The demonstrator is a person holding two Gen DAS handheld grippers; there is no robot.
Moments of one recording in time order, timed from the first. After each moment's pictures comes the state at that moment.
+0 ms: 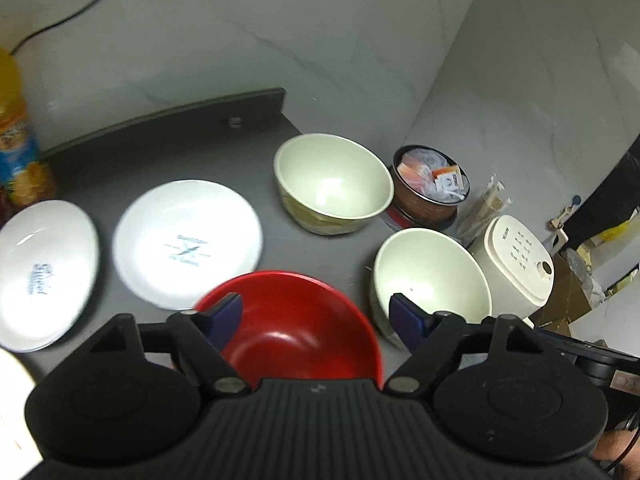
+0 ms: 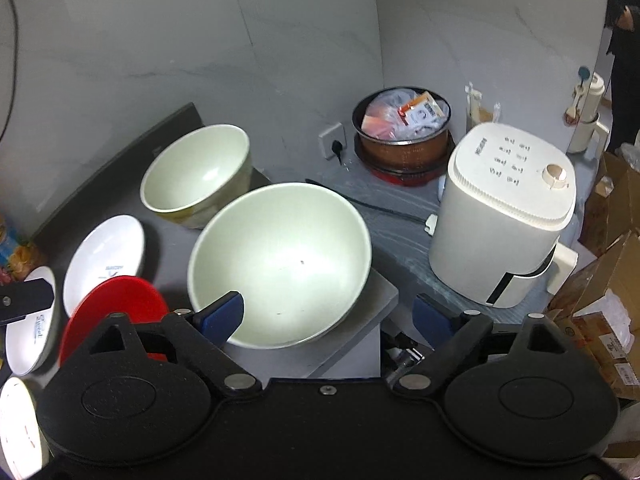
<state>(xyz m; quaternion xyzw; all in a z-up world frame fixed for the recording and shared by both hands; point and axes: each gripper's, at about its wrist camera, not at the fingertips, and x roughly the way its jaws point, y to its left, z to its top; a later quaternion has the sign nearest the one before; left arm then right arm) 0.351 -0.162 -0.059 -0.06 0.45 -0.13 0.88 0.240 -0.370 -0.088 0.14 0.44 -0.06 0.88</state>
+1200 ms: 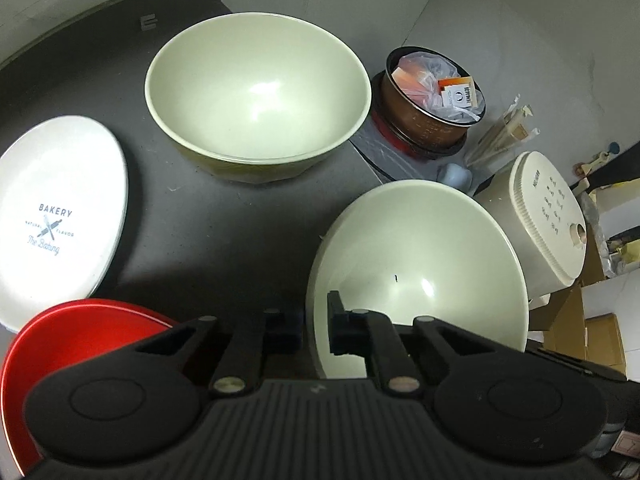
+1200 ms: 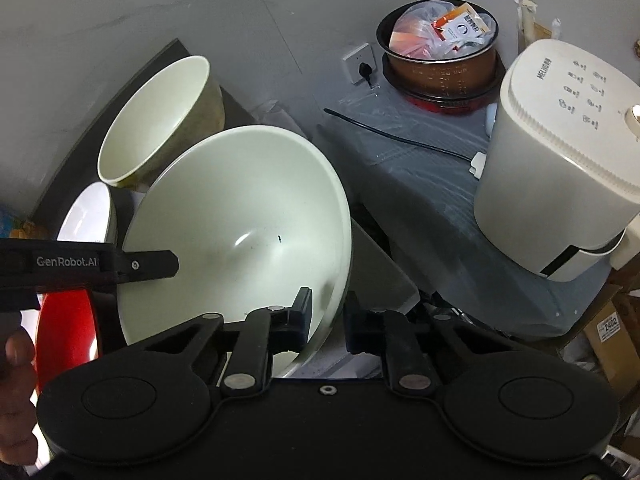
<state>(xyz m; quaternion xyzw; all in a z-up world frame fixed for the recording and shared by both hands) 0.450 -0.257 -0.161 -0.04 0.58 -0.14 0.80 0.306 -0.409 -0.160 0.20 0.53 0.02 0.82</state>
